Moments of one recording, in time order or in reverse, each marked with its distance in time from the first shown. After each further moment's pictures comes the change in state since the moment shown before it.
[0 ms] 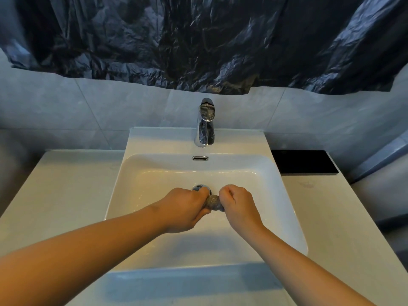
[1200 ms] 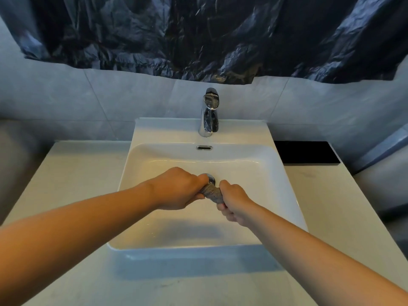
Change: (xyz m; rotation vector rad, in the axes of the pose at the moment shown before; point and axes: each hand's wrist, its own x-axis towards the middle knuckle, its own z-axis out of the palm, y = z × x) left_hand -0.014 -0.028 -0.004 0.067 0.227 0.299; right_hand -0.010 -0.028 0.006 0.347 -0.290 0.689
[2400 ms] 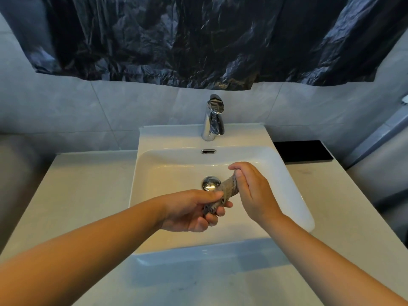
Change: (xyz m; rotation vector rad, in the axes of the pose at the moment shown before) left_hand -0.032 0.037 -0.031 -2.095 -0.536 -0.685; right_hand -0.019 0.018 -0.006 -0.400 0.416 -1.043
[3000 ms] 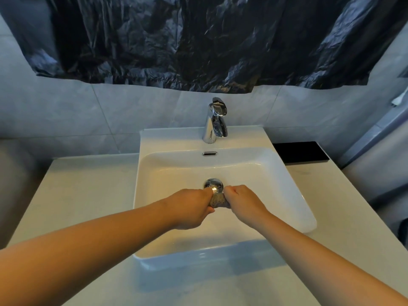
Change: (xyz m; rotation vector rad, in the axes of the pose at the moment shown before) left_hand -0.003 -0.001 -0.011 1.784 0.545 0.112; right_hand 0.004 -0.014 0.032 -0.142 -0.362 0.501
